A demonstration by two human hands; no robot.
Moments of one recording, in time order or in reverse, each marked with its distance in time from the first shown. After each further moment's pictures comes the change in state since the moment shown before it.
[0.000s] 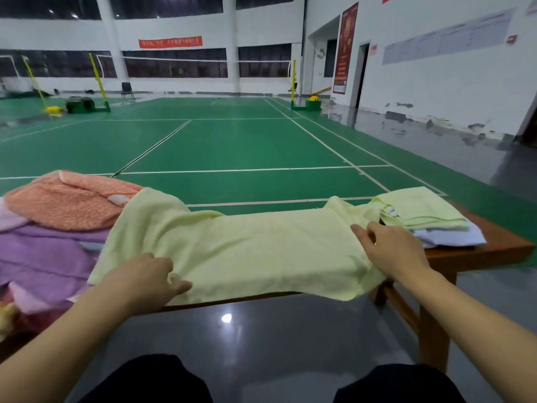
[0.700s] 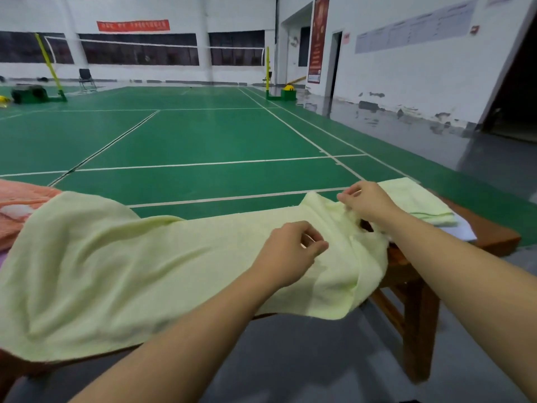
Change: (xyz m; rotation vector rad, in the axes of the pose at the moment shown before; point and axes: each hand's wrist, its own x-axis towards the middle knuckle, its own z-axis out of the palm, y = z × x) left_hand 0.074 0.263 -0.009 -0.946 0.068 0.501; right_hand 0.120 0.033 0.023 0.477 -0.172 0.381
